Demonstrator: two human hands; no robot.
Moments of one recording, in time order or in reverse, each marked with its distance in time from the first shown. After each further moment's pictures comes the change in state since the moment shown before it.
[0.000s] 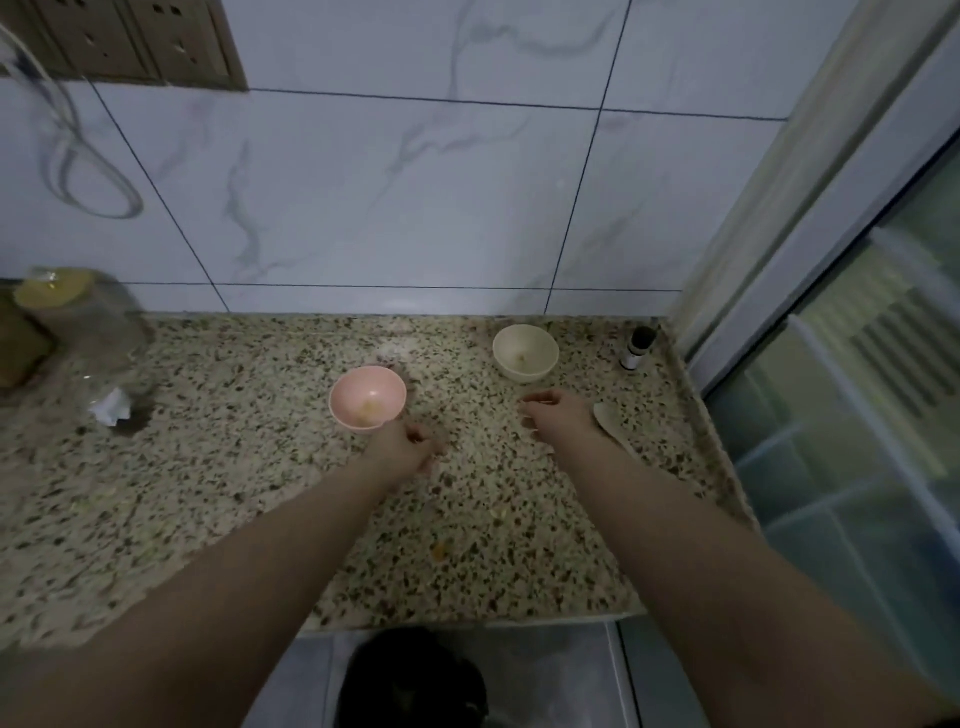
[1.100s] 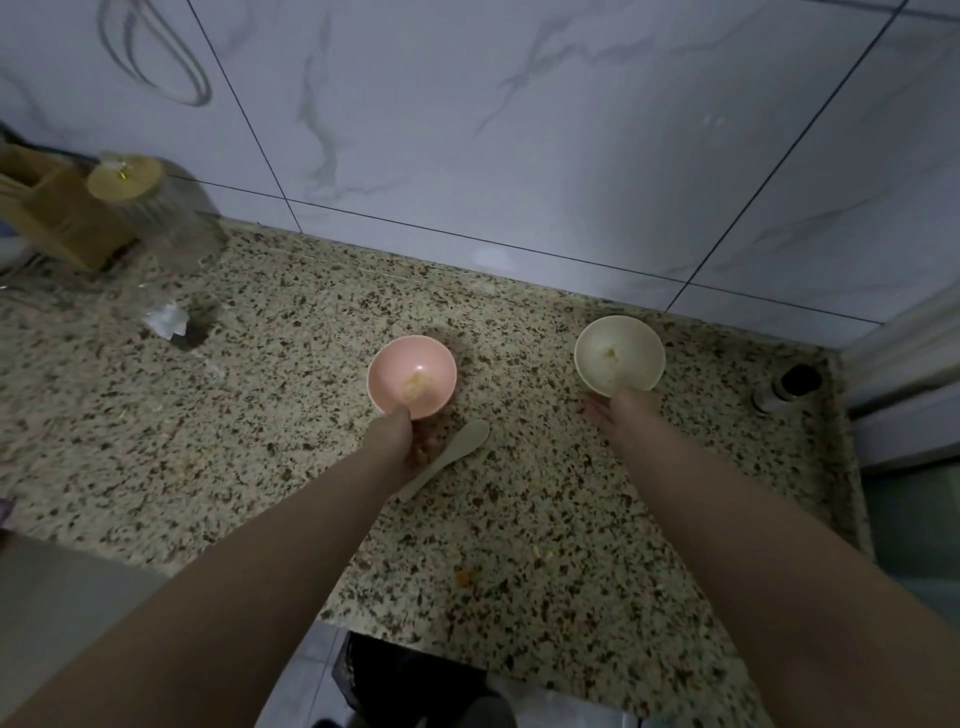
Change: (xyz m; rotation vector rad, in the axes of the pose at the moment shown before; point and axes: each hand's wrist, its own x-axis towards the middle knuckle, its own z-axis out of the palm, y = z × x) left_hand 0.073 -0.051 -0.009 -0.880 0.351 -0.601; right_hand 0.152 0.001 0.060 0.292 0.036 0.297
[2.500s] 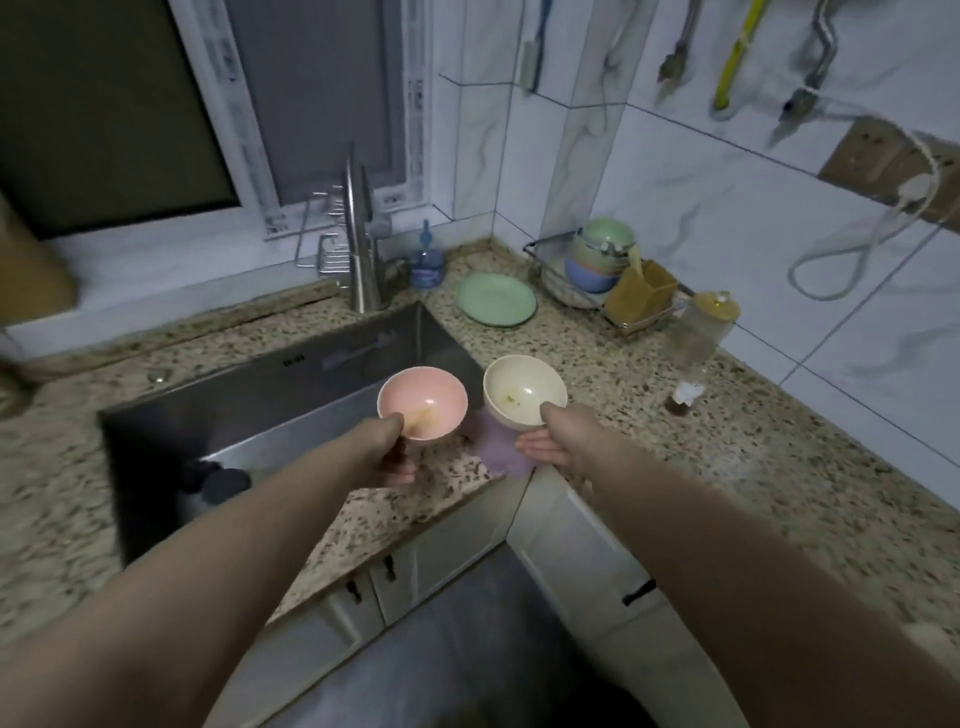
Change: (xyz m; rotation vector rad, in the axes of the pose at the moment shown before) left_hand -0.160 -0.084 -0.676 -0.292 0.266 0.075; right_hand -0.539 0.351 0.355 -0.943 -0.982 -0.274
